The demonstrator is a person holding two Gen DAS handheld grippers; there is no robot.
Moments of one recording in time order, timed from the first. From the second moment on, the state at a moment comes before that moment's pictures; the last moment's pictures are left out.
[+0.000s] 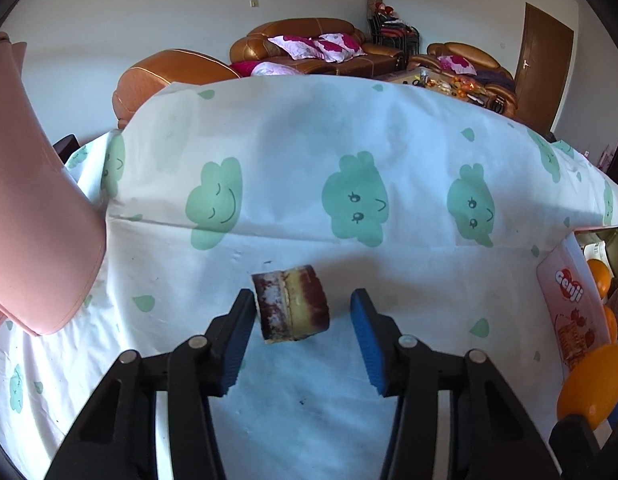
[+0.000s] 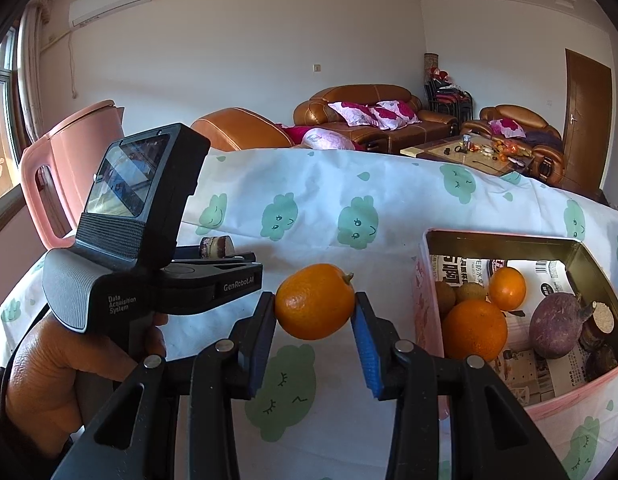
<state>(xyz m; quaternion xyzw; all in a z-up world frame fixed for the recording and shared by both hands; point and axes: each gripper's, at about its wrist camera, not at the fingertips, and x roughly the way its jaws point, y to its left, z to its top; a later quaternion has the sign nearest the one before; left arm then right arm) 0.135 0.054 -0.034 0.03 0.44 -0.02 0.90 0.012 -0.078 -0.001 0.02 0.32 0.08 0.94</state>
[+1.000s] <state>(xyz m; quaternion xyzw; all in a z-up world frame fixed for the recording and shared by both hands) 0.057 0.066 -0.007 0.01 0.33 0.03 0.94 -0.013 -0.076 0.008 0.00 0.27 0.06 0.96</state>
